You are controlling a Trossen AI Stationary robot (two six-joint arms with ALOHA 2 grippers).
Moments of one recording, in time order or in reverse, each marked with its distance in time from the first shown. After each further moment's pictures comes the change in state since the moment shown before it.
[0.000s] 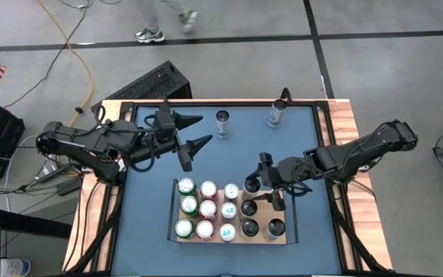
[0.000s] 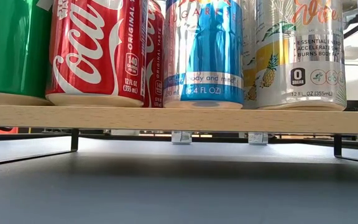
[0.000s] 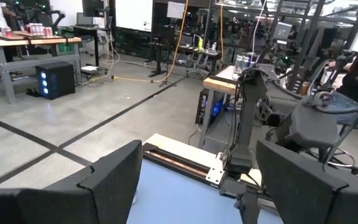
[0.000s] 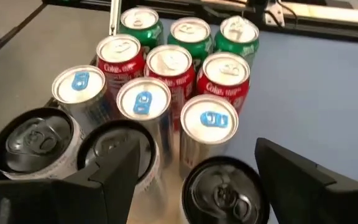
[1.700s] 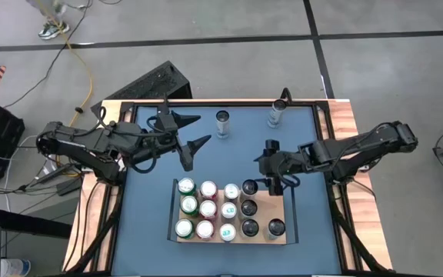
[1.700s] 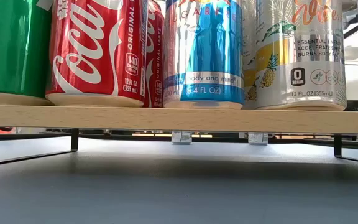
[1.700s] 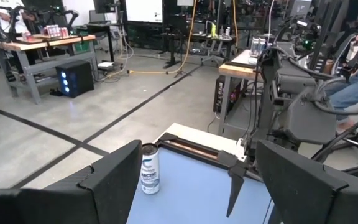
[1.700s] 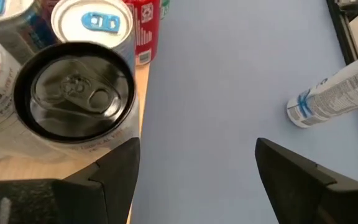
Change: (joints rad) left arm 0.000 0.001 0.000 -0.071 -0.049 0.049; right arm -0.097 0.013 0.011 -0.255 0.161 -0.043
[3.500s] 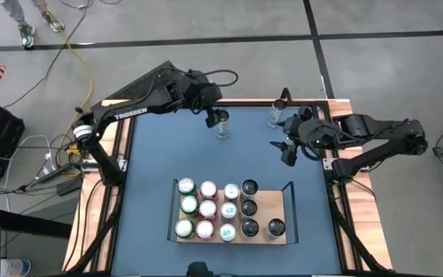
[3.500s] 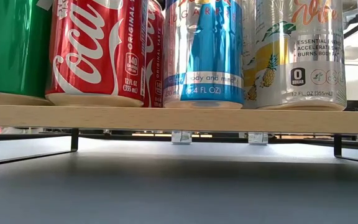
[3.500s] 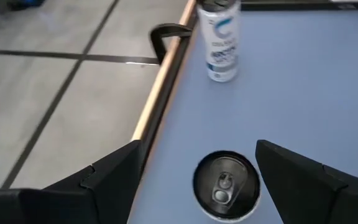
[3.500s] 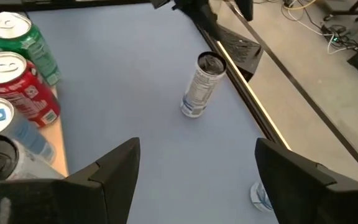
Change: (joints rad) left arm 0.742 0.402 0.000 -0.136 0.745 0.331; right arm -0.119 -0.158 0.270 -0.349 0.235 0.190
